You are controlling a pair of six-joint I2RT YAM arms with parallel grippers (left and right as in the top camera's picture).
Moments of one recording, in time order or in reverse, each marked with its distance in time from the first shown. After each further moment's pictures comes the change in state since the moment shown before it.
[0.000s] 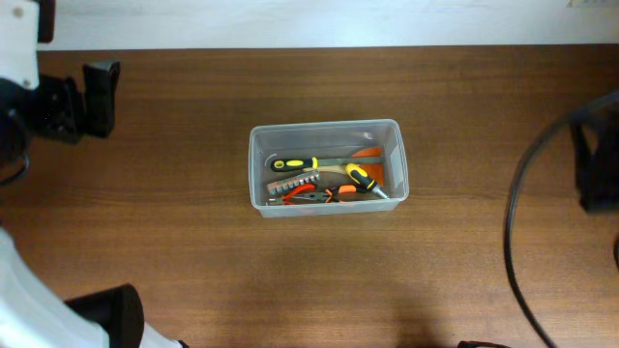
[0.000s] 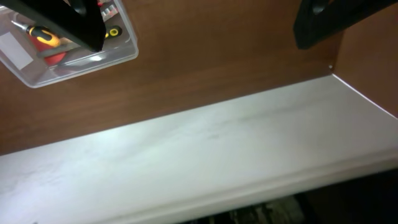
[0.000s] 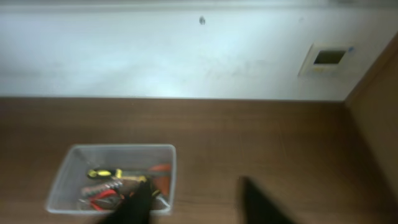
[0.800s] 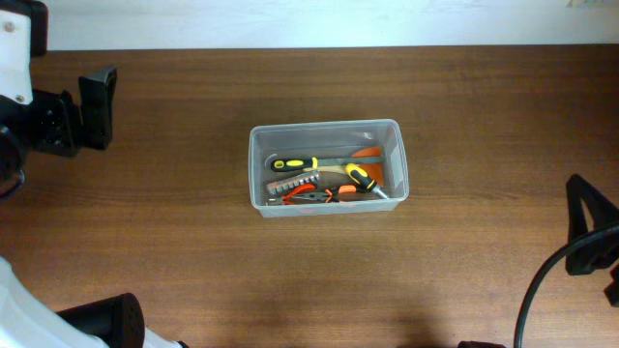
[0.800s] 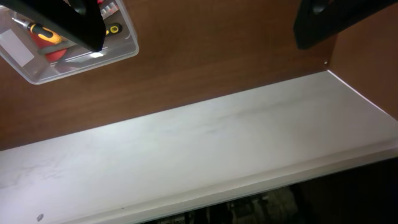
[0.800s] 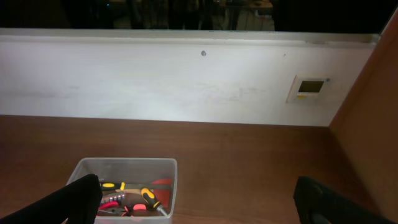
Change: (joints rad) left arm 0.000 -0.029 0.000 0.000 -0.001 -0.004; right arm 0.000 -0.151 0.000 -0.007 0.000 -0.006
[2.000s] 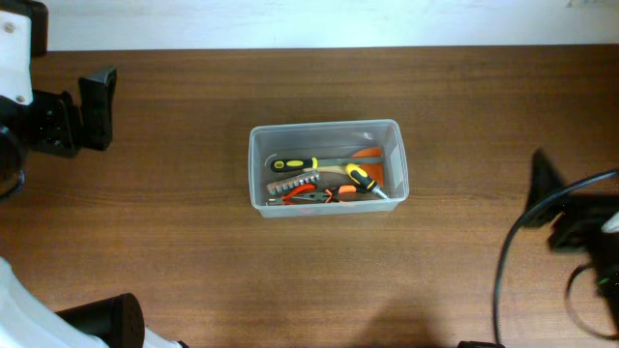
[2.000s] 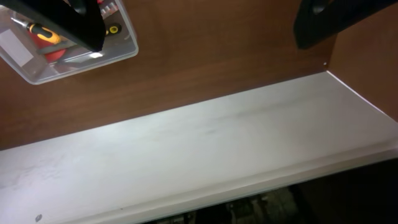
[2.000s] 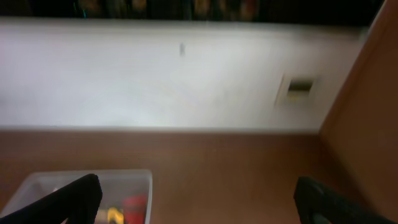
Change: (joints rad) left arm 0.000 0.000 0.000 -0.003 -0.003 0.000; right arm 0.000 -0.465 -1.119 0.692 0.080 0.000
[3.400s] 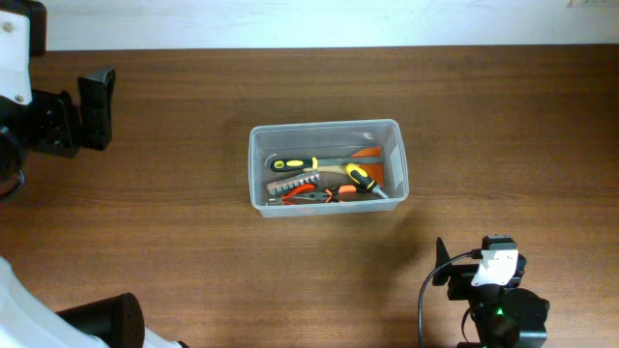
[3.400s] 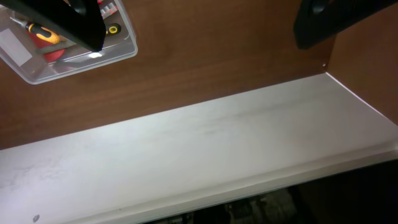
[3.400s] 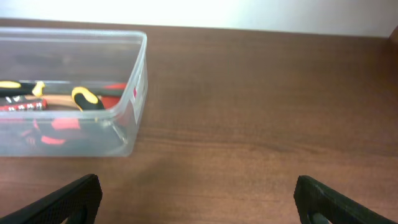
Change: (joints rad) left arm 0.000 0.000 0.000 0.000 -0.006 -0.003; right arm 0.059 -0.768 -1.281 0.424 0.011 0.000
